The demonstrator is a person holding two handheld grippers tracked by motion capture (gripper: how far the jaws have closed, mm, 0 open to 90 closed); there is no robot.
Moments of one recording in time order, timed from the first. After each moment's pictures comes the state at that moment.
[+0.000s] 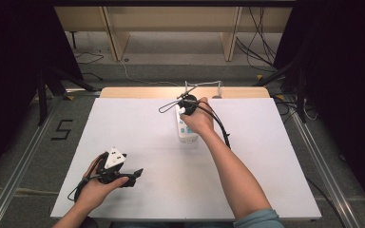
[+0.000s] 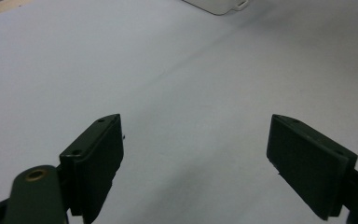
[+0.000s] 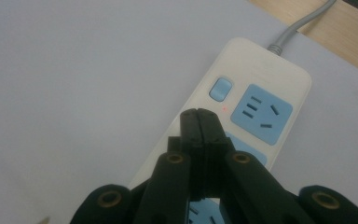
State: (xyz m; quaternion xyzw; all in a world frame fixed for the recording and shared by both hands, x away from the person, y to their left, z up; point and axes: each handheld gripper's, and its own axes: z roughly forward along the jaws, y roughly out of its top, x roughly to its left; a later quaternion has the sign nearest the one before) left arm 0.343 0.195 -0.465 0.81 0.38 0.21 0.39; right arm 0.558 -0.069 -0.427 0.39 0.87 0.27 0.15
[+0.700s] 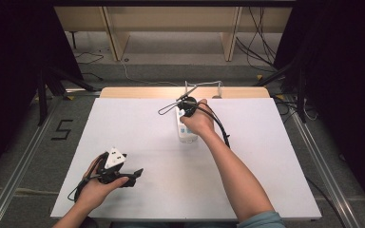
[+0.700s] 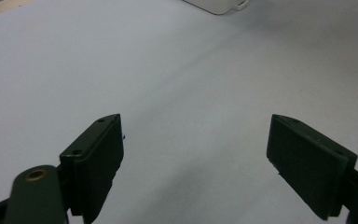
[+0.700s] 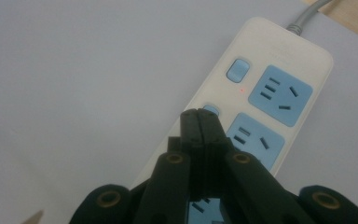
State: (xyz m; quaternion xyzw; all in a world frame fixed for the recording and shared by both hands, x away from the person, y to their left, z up) left arm 0.343 0.195 -0.465 0.81 0.38 0.21 0.39; right arm 0.551 -0.068 -0.426 0.40 0.87 0.25 0.12
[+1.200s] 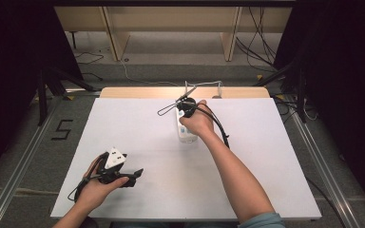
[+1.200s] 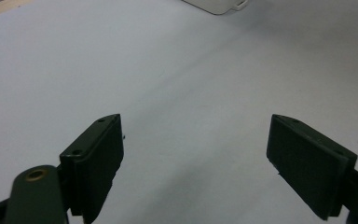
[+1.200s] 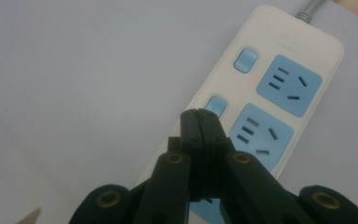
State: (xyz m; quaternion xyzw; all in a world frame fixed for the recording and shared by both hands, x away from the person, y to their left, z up) left arm 0.343 0.195 -0.465 0.81 0.38 0.21 0.39; right arm 0.548 -0.066 -0.426 0.41 0.88 0.24 0.11
